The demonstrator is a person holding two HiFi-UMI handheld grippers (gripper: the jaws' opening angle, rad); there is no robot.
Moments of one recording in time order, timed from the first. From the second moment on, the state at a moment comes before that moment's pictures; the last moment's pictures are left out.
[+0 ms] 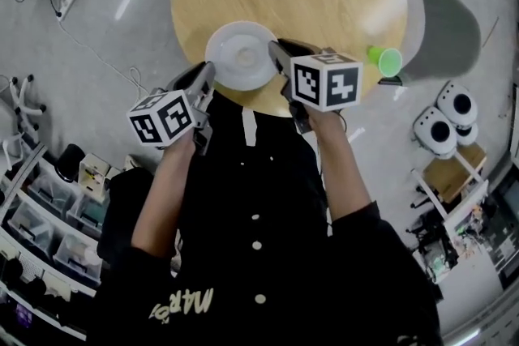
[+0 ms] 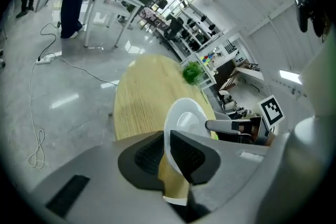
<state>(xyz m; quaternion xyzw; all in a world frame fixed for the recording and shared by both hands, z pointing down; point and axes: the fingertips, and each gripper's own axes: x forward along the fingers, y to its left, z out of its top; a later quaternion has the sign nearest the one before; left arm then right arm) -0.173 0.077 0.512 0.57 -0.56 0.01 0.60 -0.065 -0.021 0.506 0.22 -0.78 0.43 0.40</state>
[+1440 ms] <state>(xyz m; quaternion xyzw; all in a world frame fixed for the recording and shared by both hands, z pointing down) -0.075 0.058 0.525 0.66 -0.45 0.16 0.58 0.077 0.055 0.528 0.47 -0.67 0.54 0.21</state>
